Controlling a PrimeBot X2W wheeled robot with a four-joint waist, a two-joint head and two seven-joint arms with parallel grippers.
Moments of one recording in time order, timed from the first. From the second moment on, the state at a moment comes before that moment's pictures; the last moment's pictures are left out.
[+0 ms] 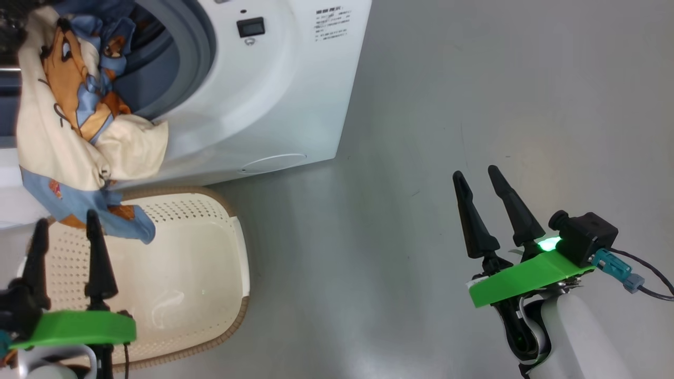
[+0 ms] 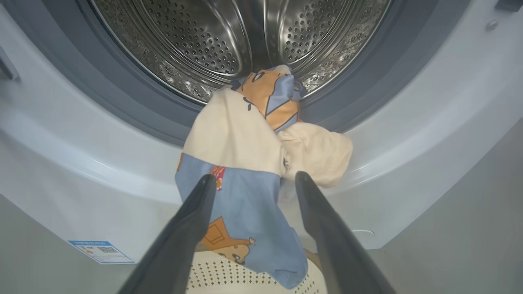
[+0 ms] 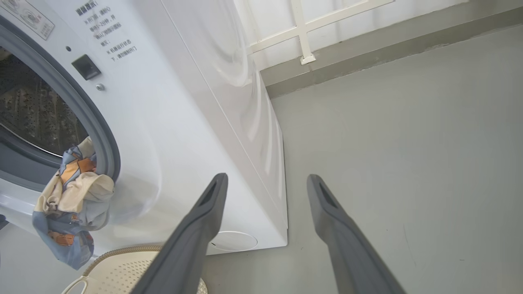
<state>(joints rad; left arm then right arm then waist) -0.17 0.12 0.12 0.11 -0.24 0.02 -0.26 -0.32 -0.06 0.14 0.22 0.42 0.13 -0.25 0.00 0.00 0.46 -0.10</state>
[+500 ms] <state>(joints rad) -0.16 0.10 0.13 0.13 -0.22 0.01 -0.26 -0.31 -0.06 0.14 0.22 0.40 0.13 -0.25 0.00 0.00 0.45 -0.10</state>
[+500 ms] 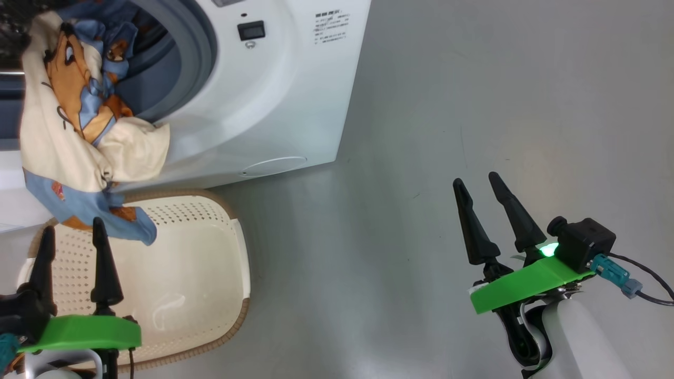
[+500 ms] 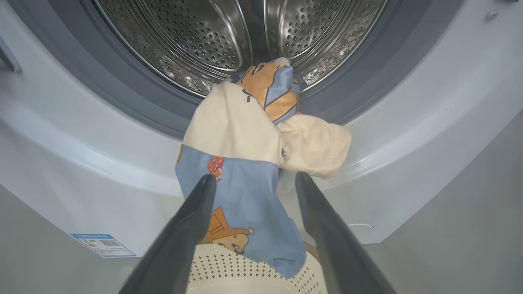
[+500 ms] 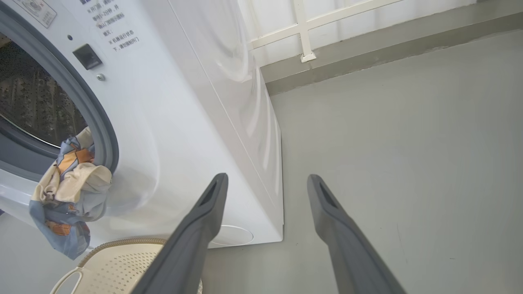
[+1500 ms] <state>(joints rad) -0.16 0.06 0.15 0.14 -0.17 -0.02 -0.26 -0.31 -0.07 0.12 0.23 0.26 0.13 -0.25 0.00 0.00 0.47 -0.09</state>
